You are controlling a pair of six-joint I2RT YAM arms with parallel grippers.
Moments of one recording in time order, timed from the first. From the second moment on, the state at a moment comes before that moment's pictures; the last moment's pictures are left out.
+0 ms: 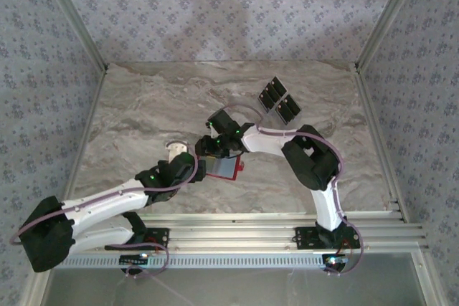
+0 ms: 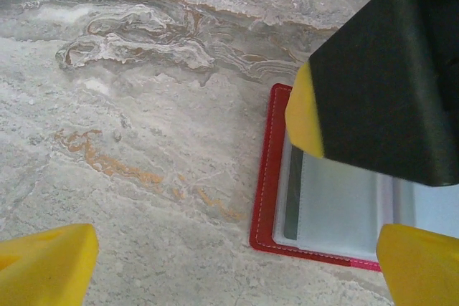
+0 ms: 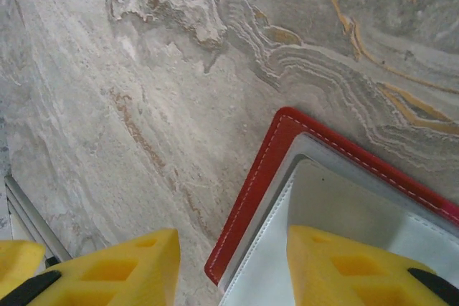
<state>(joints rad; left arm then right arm) -0.90 1.05 0.48 -0.32 -0.51 -0.71 0.82 2.02 1.33 -0.22 -0.40 0.78</state>
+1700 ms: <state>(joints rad) -0.68 1.40 0.68 -0.29 -0.33 -0.62 0.35 1.87 1.57 -0.87 0.26 0.09</state>
